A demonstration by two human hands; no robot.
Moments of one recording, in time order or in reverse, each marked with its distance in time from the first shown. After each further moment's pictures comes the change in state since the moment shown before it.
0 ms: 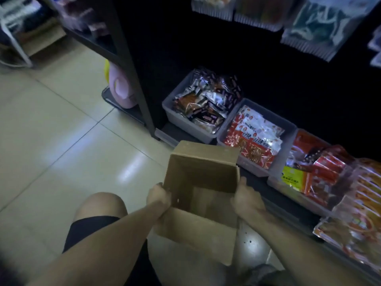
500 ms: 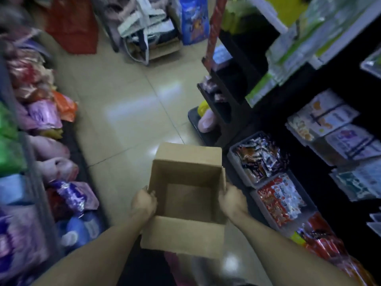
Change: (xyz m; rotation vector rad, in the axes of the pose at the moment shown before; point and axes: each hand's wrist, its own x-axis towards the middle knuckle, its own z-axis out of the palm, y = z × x) left_hand -0.194 -0.072 -0.372 -0.395 0.201 -0.415; right_hand -0.203 -0.310 -0.181 -0.050 -0.083 -0.328
